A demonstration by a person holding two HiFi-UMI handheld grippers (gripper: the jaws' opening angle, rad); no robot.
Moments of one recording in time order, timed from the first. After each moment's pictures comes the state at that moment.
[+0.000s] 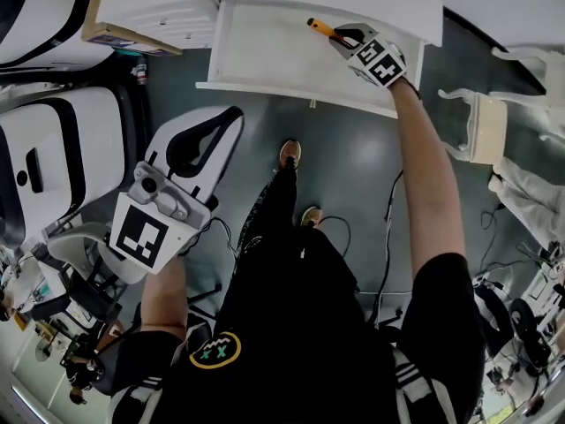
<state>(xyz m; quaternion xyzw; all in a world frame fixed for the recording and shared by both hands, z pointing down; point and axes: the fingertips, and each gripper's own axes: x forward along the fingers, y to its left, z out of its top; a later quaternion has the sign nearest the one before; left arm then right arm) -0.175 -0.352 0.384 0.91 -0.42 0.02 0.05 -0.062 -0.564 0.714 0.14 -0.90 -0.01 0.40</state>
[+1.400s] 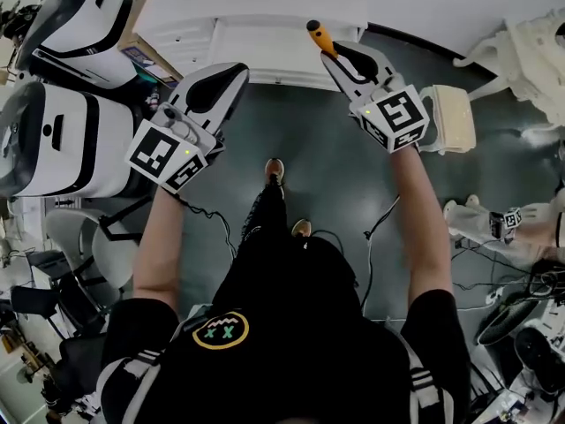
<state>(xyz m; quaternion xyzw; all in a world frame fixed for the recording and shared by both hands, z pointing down) -0.040 -0.164 0.269 0.91 -0.40 -0.01 -0.06 0.071 -0.249 0.323 0.27 -0.96 -0.10 0.08</state>
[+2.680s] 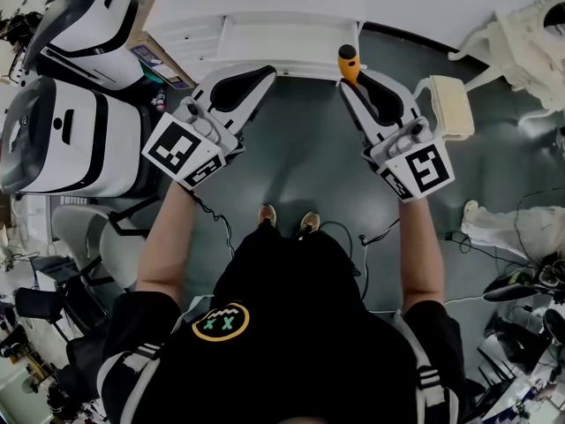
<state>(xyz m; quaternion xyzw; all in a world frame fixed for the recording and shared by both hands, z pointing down) -0.033 -0.083 0.241 0.94 -0.34 -0.03 -0.07 0.071 -0.092 0.243 0.30 -0.95 -0.10 -0.03</state>
